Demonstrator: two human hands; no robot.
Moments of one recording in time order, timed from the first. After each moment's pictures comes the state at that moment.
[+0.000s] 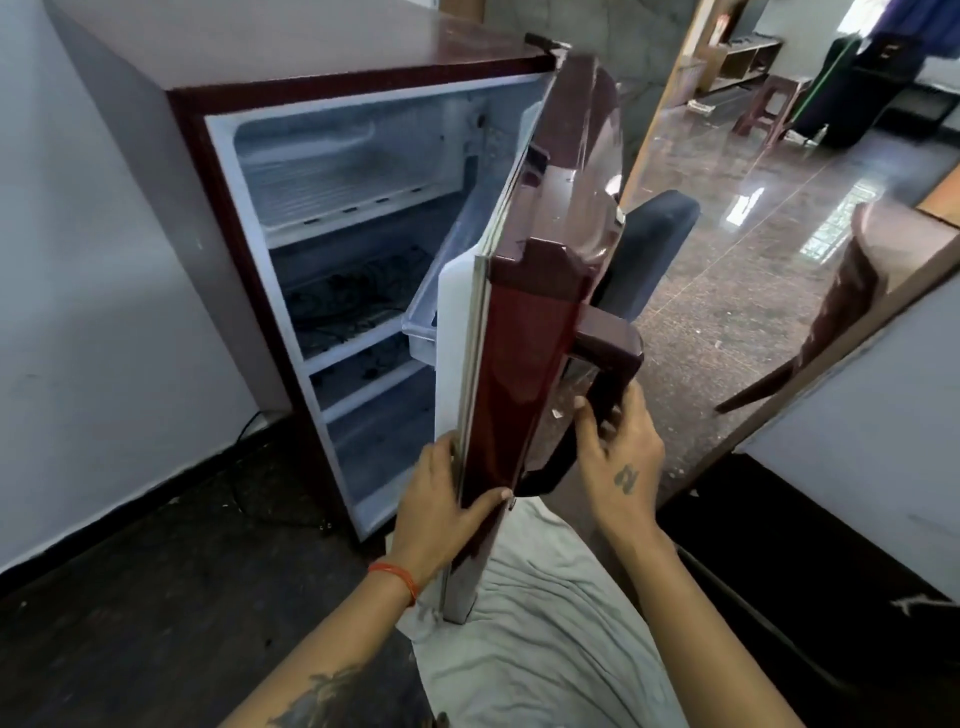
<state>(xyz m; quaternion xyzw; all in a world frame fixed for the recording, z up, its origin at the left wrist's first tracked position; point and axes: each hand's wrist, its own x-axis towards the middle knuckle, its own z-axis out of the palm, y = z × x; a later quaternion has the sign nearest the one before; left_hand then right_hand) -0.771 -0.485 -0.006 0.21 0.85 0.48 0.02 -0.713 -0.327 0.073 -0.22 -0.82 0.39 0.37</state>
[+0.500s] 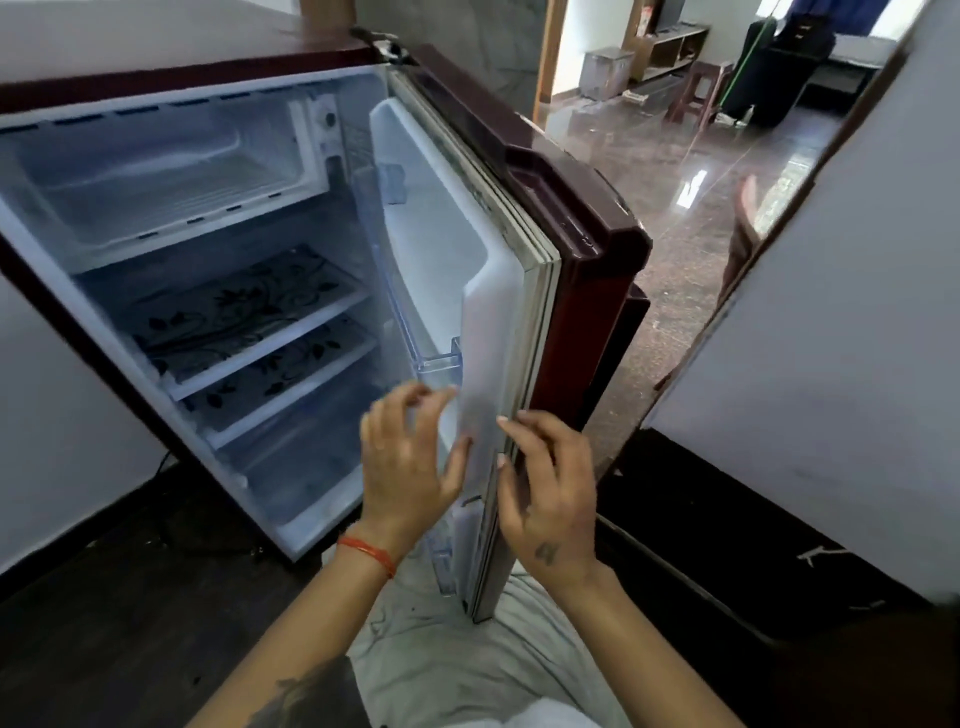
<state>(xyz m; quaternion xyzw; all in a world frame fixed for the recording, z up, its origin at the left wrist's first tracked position) -0.720 -0.337 0.043 0.35 0.82 0.34 -0.30 -0.617 -0.230 0.052 -0.07 -0.86 0.20 0.47</state>
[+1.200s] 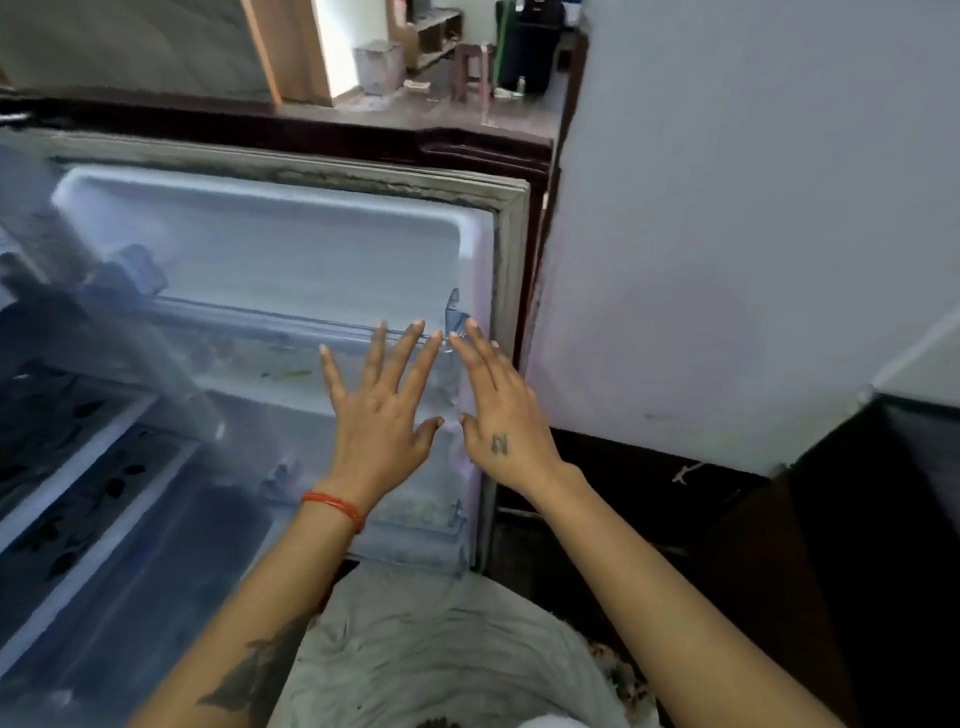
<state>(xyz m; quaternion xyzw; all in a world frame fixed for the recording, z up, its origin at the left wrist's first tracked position) -0.764 -0.145 0.079 0.57 0.78 0.16 -0.17 -0.638 -0.057 0.088 -0.25 -0.92 0.20 0.22</state>
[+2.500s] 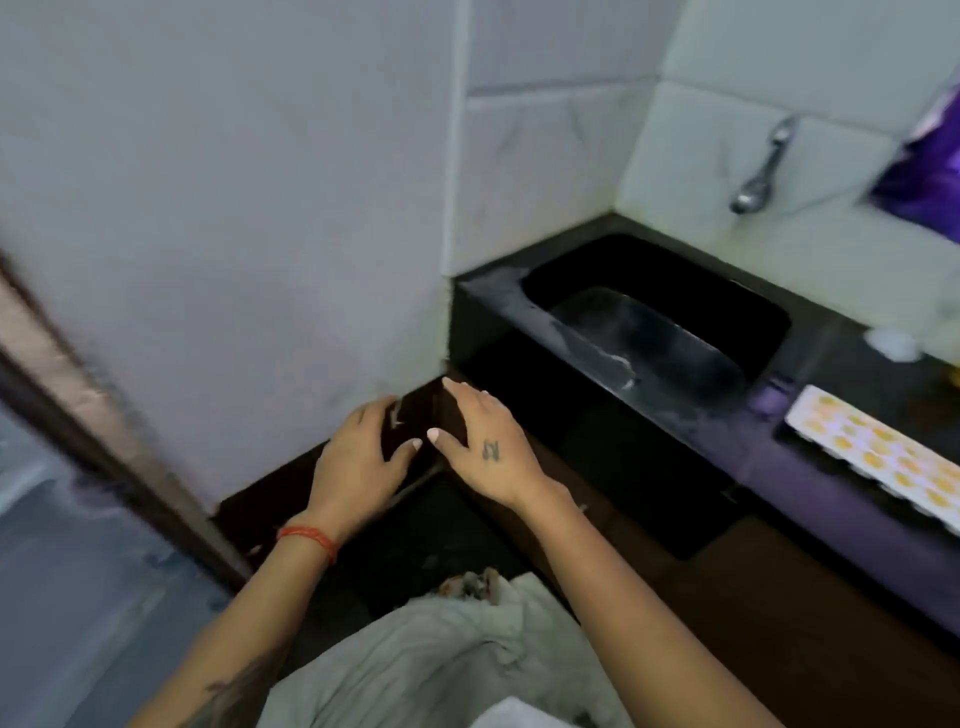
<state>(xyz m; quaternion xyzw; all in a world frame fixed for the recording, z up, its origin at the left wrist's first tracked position) -0.570 -0.032 0.060 0.79 0.52 0.23 0.24 -0.419 -0.082 0.083 -0.71 -0.63 0.19 0.25</state>
